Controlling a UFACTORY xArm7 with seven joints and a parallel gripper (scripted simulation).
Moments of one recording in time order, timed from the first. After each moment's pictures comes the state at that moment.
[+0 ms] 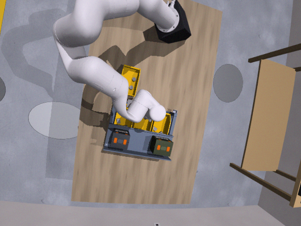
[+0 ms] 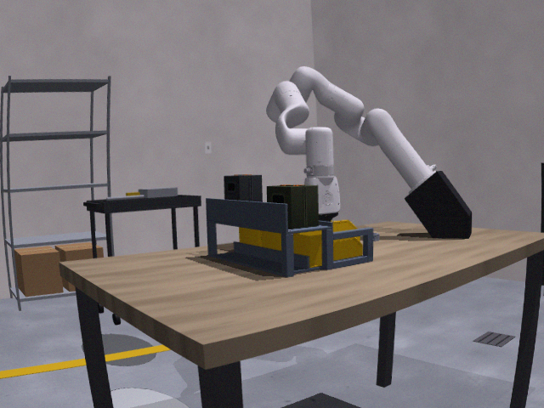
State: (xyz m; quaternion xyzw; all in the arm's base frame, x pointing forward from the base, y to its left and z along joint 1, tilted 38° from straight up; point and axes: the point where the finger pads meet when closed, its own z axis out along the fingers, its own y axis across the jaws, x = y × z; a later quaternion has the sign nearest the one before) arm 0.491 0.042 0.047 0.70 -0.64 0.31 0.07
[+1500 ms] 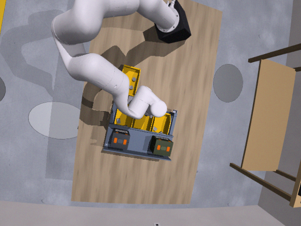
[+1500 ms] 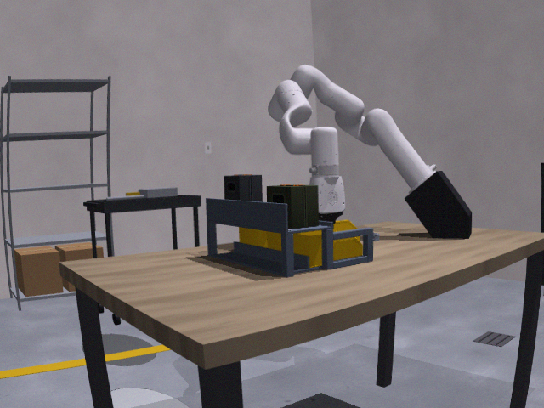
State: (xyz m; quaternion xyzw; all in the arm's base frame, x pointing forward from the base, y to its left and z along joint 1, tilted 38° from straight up) arm 0.473 0.039 0.041 0.70 -0.64 0.31 0.07
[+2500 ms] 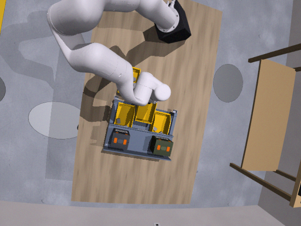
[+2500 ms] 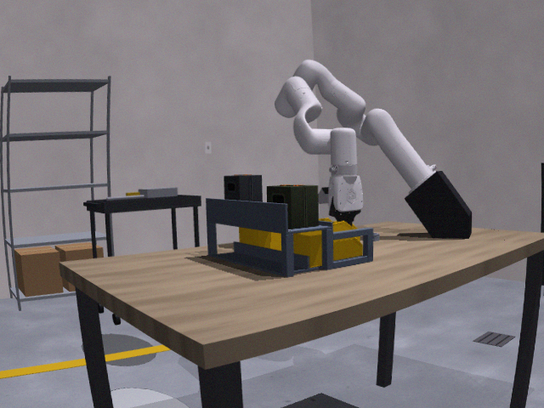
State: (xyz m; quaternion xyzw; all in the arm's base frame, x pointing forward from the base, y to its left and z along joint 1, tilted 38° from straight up) arm 0.407 0.027 0.020 0.70 -0.64 0.31 0.07
